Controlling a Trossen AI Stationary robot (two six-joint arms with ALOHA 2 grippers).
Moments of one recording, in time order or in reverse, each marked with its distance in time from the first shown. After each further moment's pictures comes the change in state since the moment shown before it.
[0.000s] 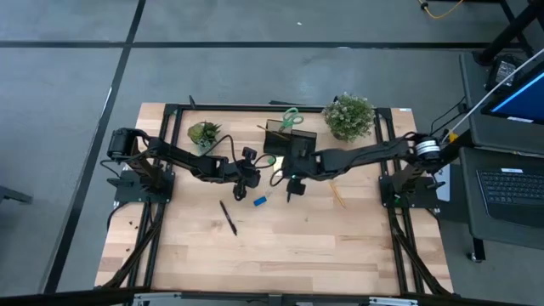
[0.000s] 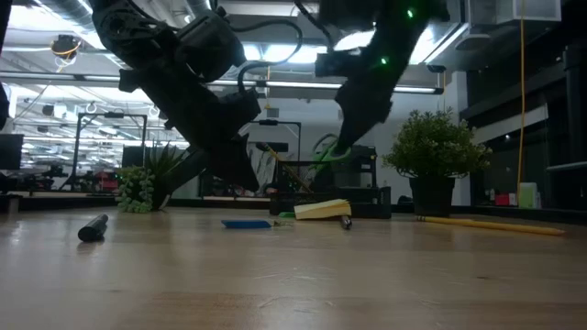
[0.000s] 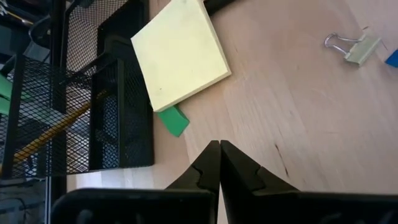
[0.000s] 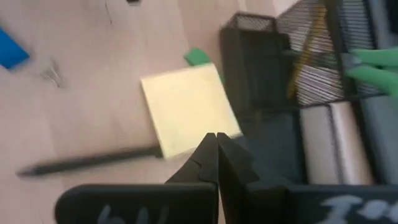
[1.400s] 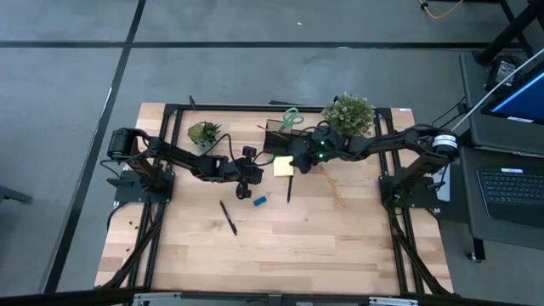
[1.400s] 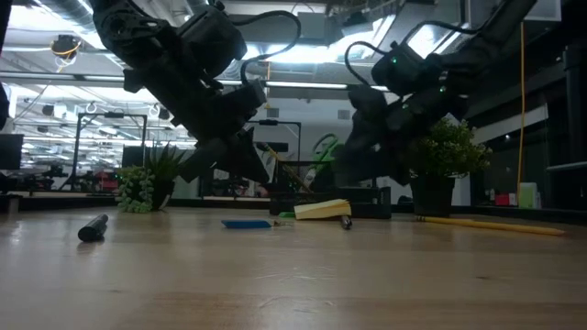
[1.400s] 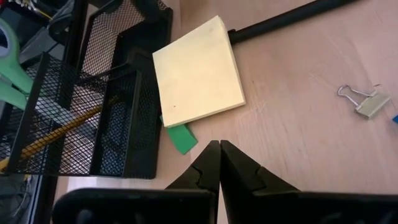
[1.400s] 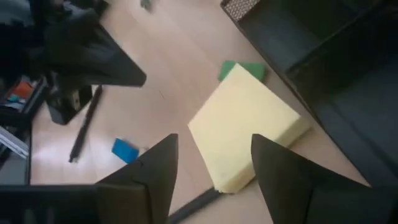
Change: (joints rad) left arm 0.005 0.000 0.000 0.080 0.017 -0.123; right arm -0.381 -0.152 -0.559 0.865 -0.752 0.521
